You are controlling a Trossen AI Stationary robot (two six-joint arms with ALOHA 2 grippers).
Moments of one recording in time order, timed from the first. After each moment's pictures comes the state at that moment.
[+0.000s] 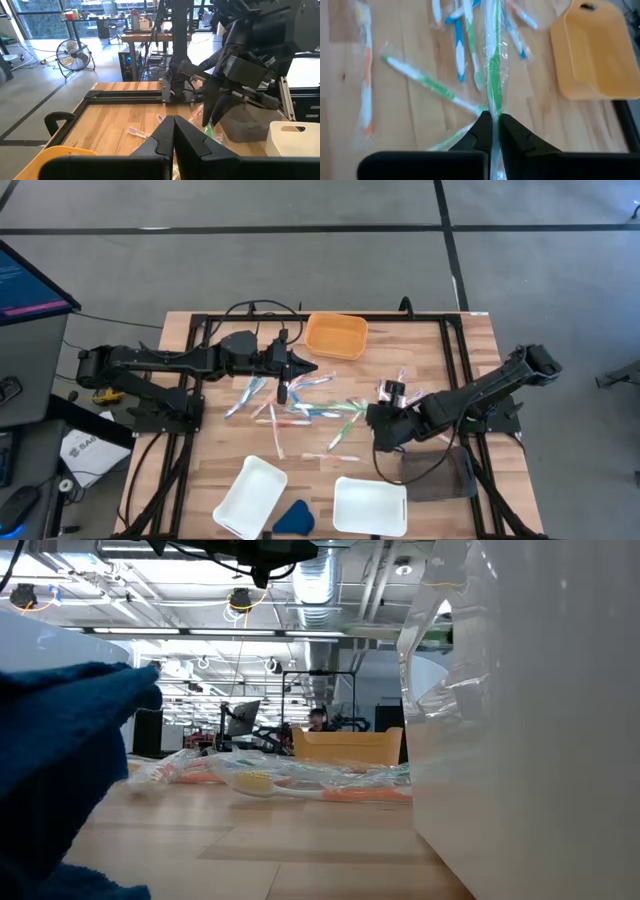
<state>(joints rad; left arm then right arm) 0.11 1.24 0.88 0.22 0.05 0.07 0.44 1.47 1.12 -0.85 0.61 0.42</state>
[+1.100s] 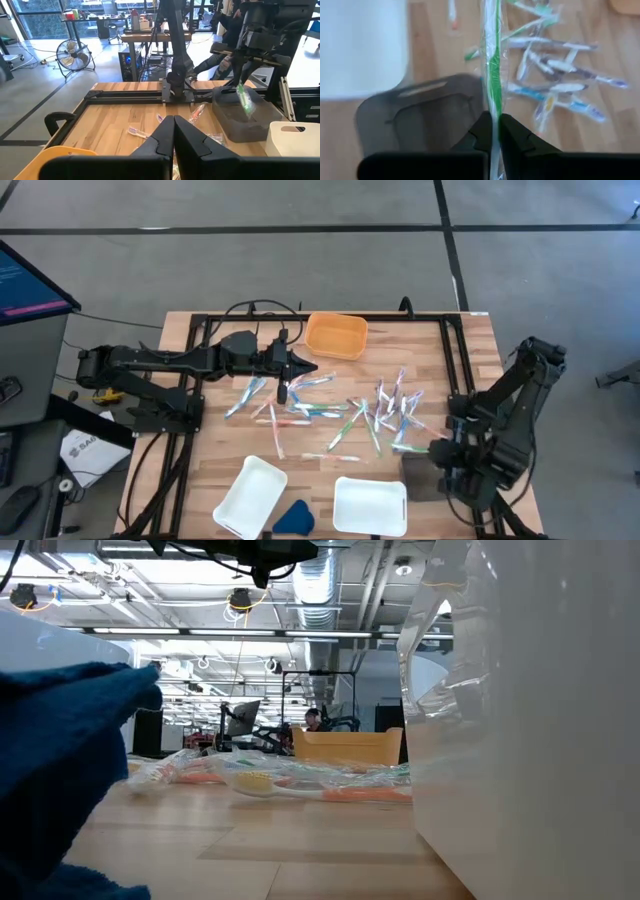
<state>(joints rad) 0.11 1.24 0.88 0.22 0.05 0.07 1.07 1.36 1.12 -1.30 0.55 1.22</state>
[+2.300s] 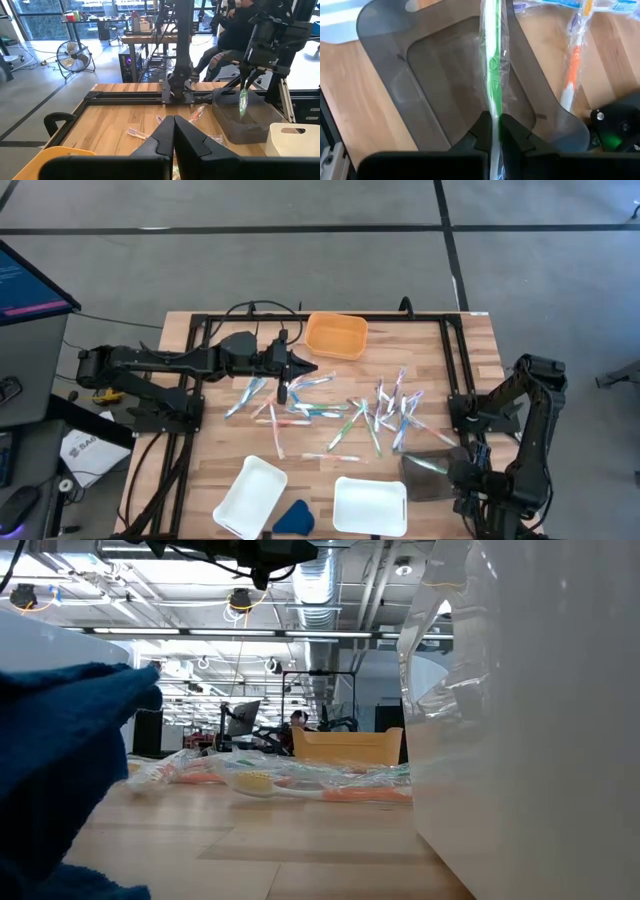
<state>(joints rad) 0.11 1.25 0.87 0.24 0.05 0.06 1.31 1.54 1.12 -1.31 0.37 1.69</state>
